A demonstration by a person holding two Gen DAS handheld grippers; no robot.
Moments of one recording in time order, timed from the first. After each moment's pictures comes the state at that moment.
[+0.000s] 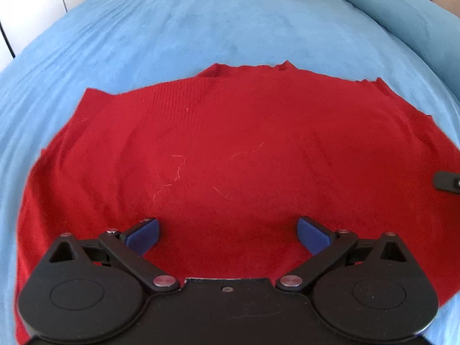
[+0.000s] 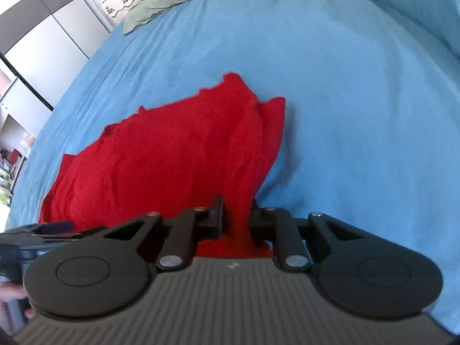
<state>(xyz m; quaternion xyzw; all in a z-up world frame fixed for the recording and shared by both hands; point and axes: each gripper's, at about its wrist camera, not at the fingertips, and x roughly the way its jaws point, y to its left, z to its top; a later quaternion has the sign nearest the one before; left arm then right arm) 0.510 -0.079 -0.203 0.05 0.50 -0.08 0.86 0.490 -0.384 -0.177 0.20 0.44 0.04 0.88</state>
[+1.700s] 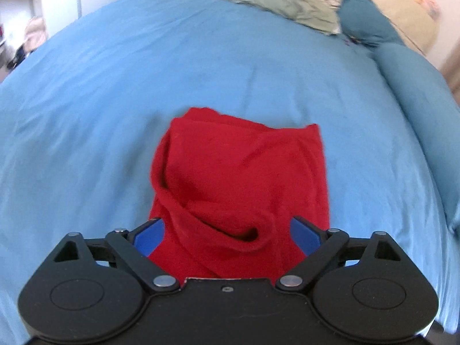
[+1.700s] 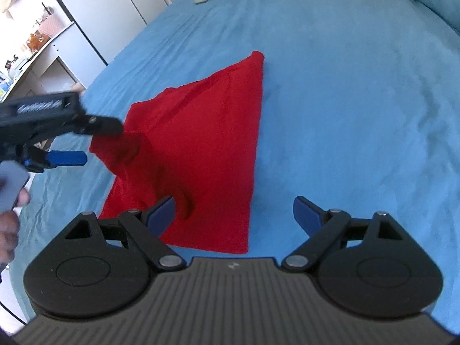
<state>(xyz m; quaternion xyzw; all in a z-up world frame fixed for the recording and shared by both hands) 0.476 0.077 -0.098 -0.11 0.50 -0.03 0.86 0.436 -0.179 -0.143 0.14 0.44 0.12 0.88</state>
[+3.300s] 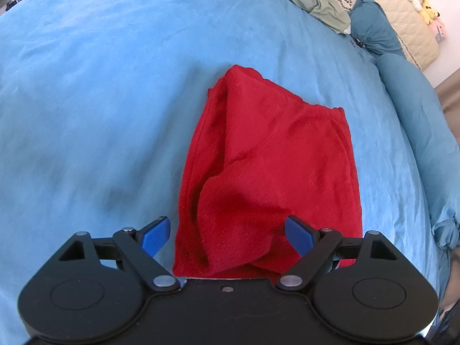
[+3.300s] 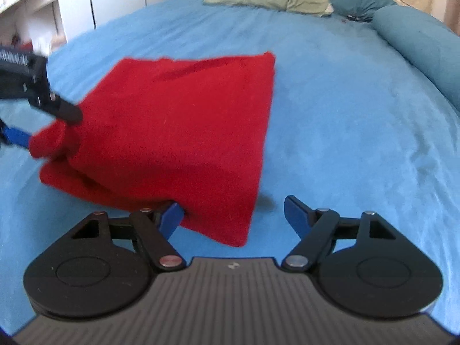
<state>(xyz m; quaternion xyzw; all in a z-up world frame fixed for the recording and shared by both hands) 0.477 0.144 -0.161 -0.19 0.52 -0.07 0.83 0.418 -0.113 -0.196 -0.03 0.38 0.04 0.92</state>
